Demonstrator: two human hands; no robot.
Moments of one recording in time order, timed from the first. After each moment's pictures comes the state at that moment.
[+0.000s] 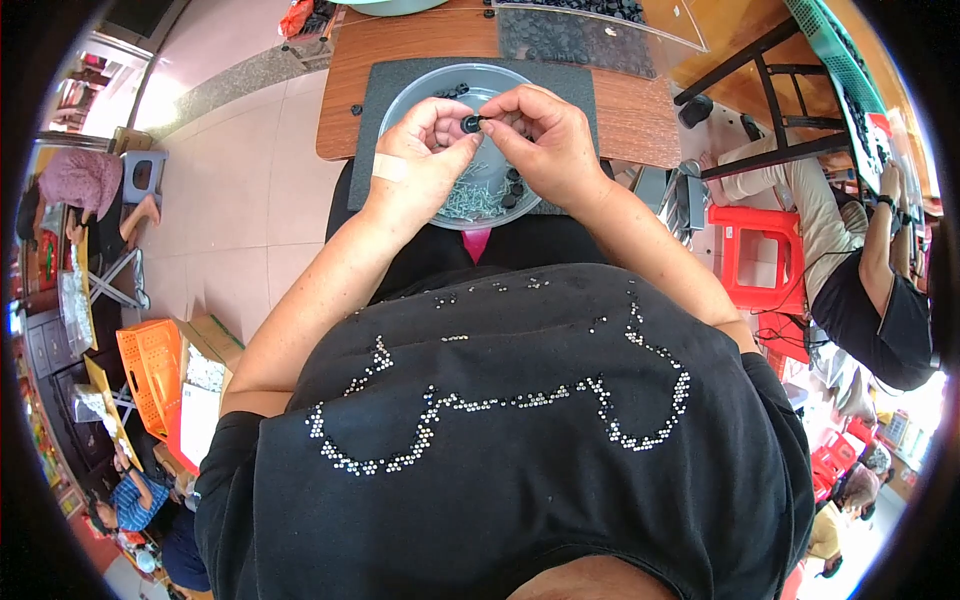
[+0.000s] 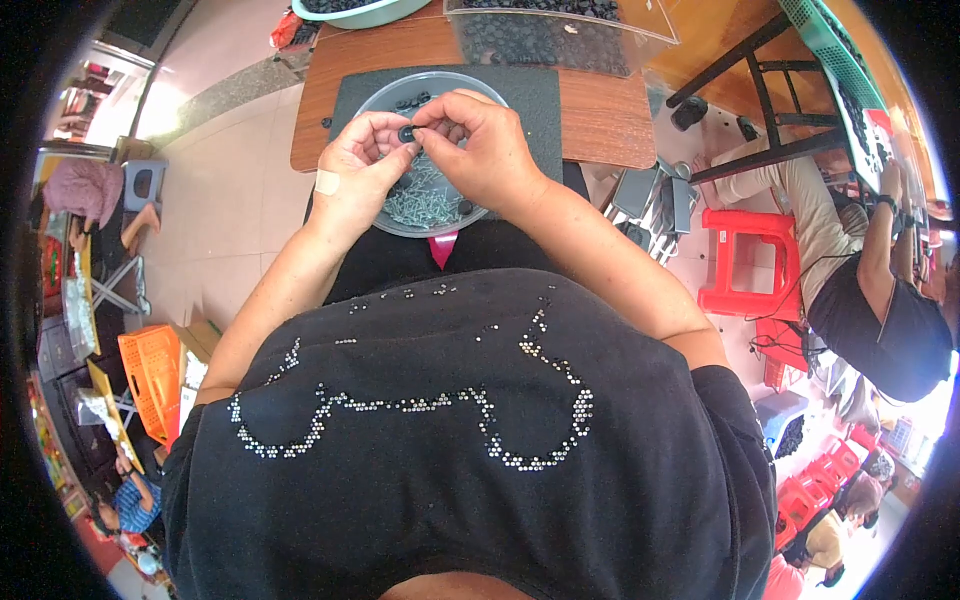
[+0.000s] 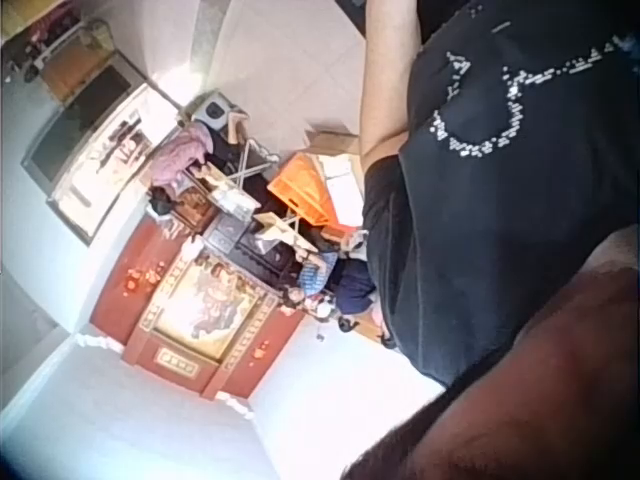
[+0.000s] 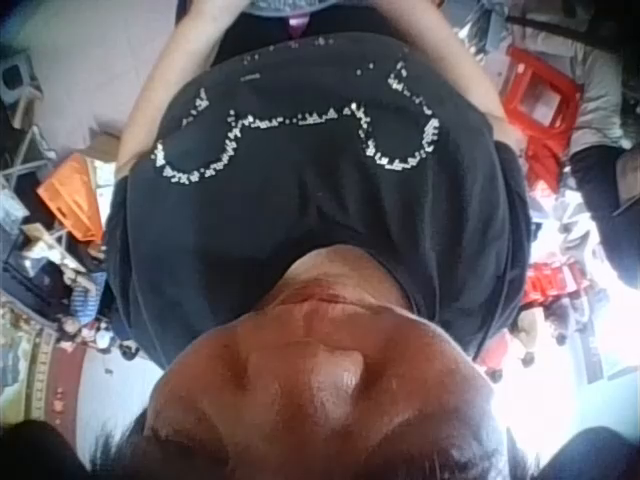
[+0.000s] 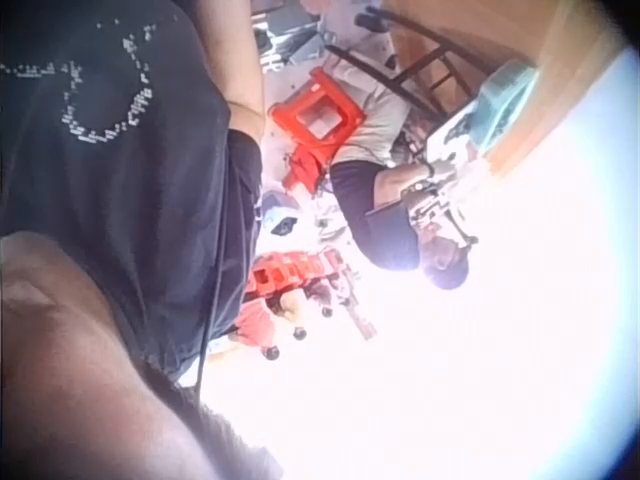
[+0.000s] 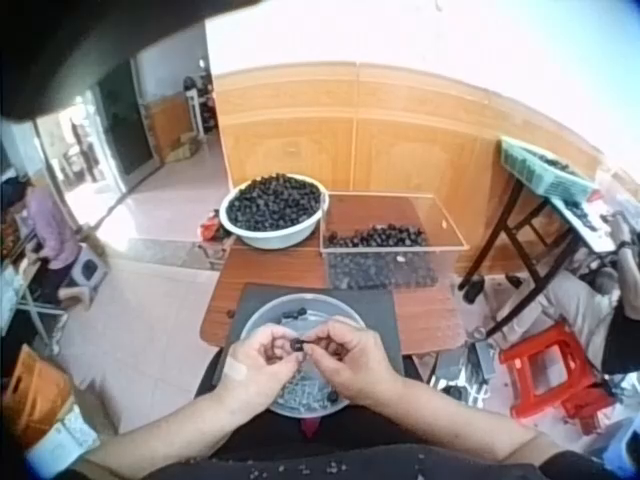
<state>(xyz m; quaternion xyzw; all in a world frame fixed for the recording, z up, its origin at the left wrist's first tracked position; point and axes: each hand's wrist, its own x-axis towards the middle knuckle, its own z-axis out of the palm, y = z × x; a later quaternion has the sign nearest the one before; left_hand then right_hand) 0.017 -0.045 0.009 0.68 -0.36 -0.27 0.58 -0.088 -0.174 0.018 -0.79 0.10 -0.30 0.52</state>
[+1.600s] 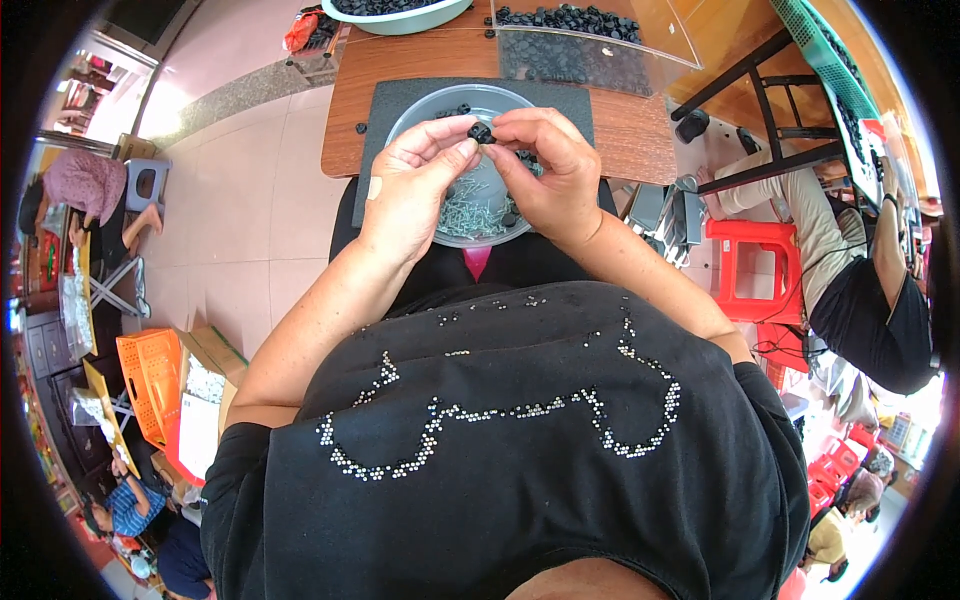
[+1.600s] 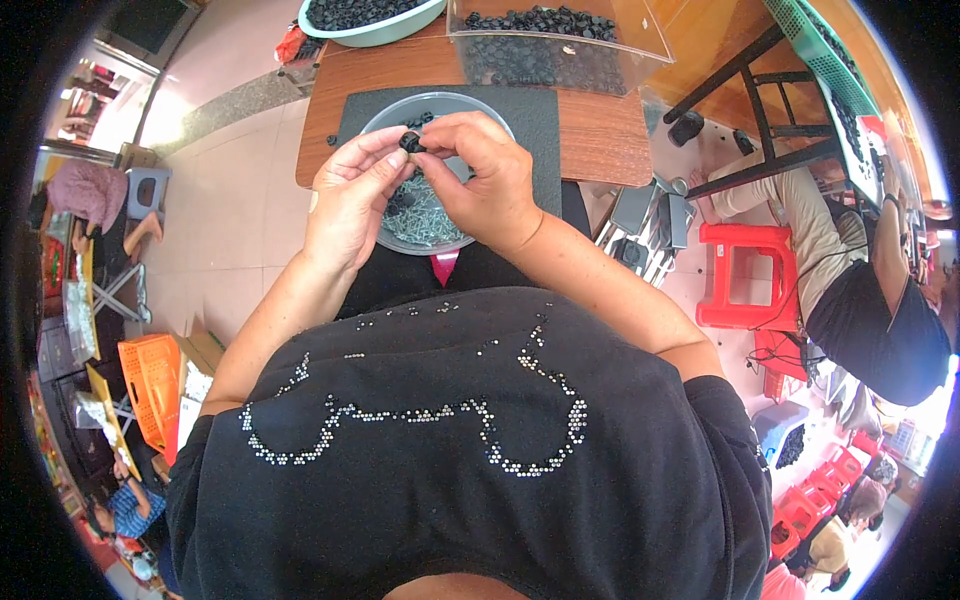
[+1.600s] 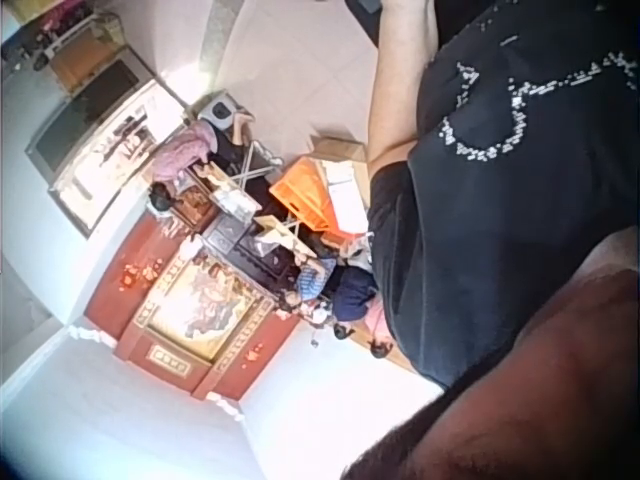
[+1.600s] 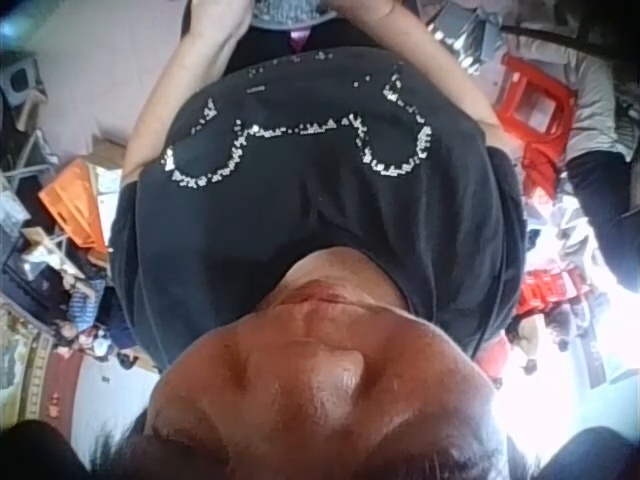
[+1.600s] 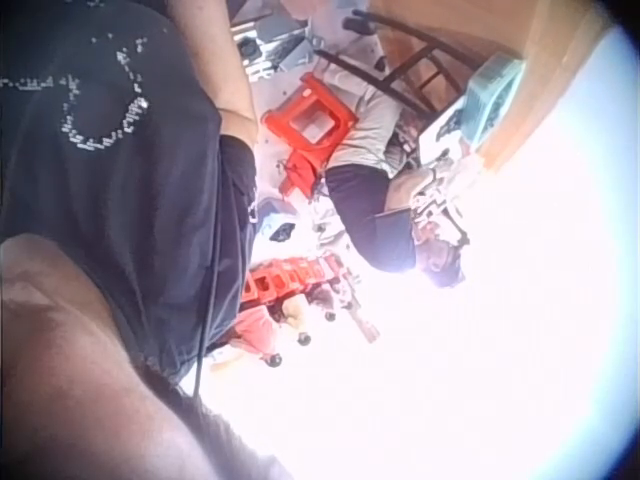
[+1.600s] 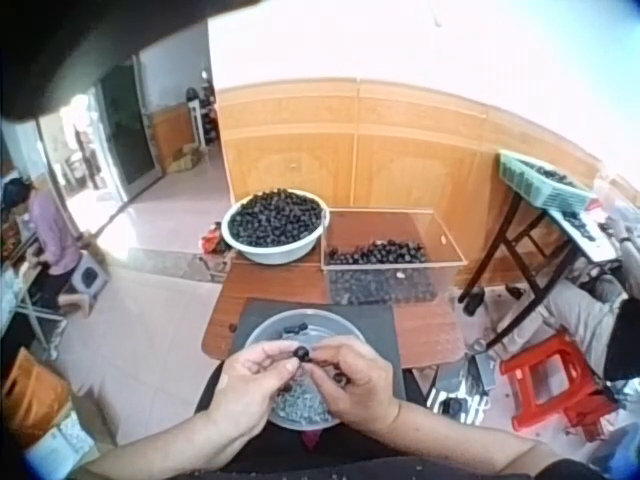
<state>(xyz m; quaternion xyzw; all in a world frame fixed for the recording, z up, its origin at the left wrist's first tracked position) 0.007 -0.040 0.032 0.49 -0.24 -0.38 0.75 -0.091 -0.164 0.018 -0.79 0.04 -0.46 0.41</state>
